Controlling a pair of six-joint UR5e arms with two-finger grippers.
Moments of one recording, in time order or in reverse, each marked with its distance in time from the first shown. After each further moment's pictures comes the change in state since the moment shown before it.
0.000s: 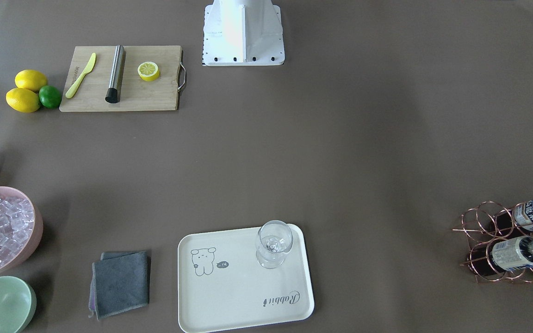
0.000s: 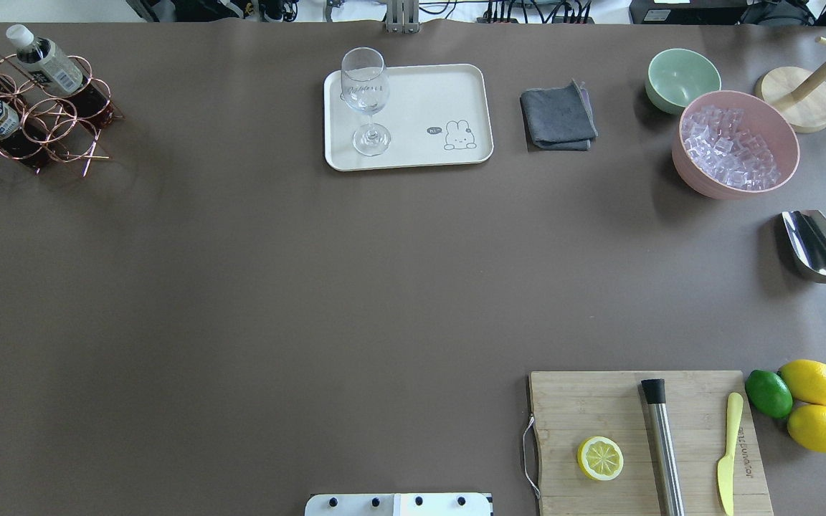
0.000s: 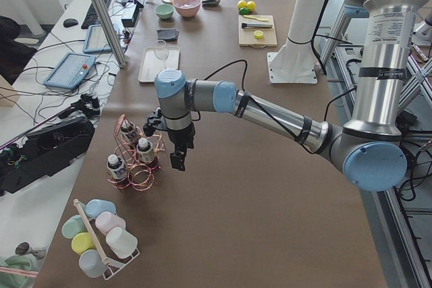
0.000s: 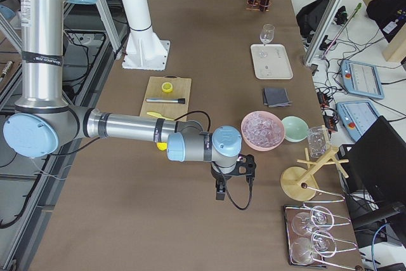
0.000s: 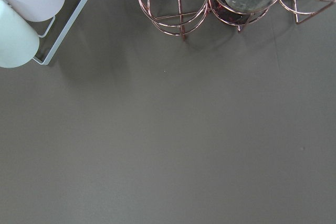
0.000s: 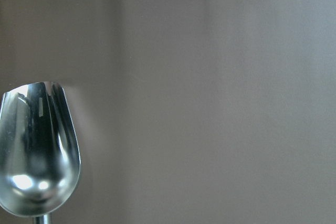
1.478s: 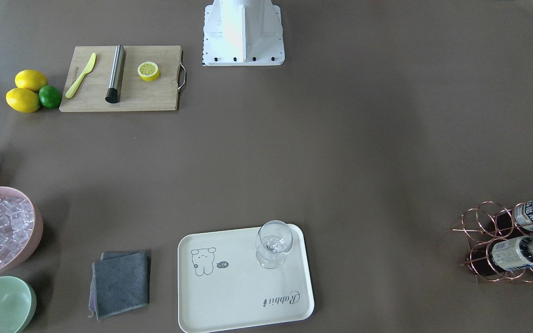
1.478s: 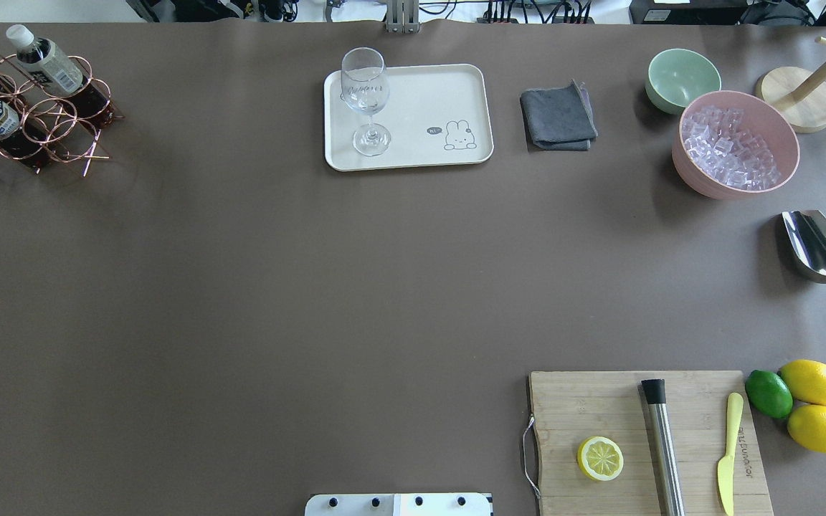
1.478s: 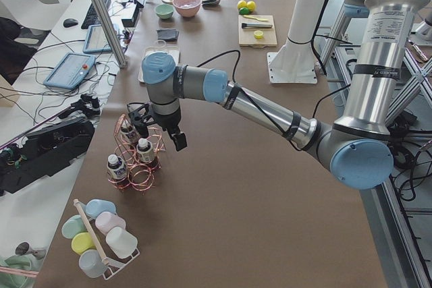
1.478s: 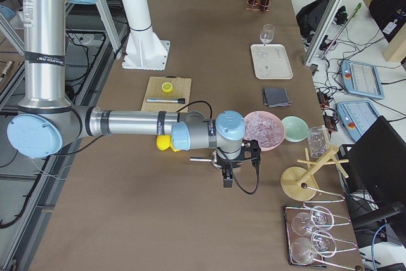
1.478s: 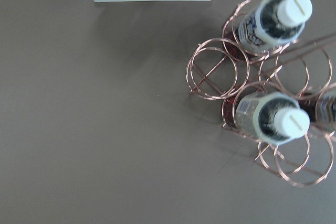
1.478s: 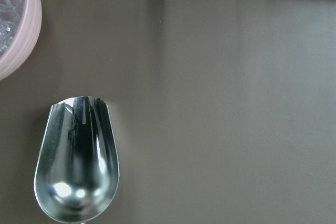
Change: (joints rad) left arm -0.059 -0.106 0.039 -0.022 -0.142 -0.922; right arm -0.026 0.013 0.067 0.001 -0.004 -0.001
